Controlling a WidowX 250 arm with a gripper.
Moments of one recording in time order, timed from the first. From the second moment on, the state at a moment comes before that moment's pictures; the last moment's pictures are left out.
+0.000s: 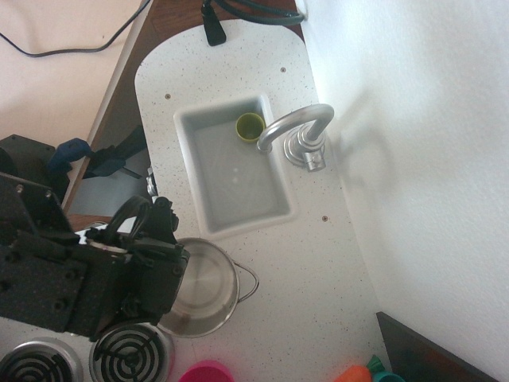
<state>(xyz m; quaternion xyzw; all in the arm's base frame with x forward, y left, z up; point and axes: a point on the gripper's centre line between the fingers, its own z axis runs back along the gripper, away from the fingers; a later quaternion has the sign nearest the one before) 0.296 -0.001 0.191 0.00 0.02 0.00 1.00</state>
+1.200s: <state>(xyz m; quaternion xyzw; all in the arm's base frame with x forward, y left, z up) 0.291 -0.025 0.157 0.05 0.06 -0.02 1.00</state>
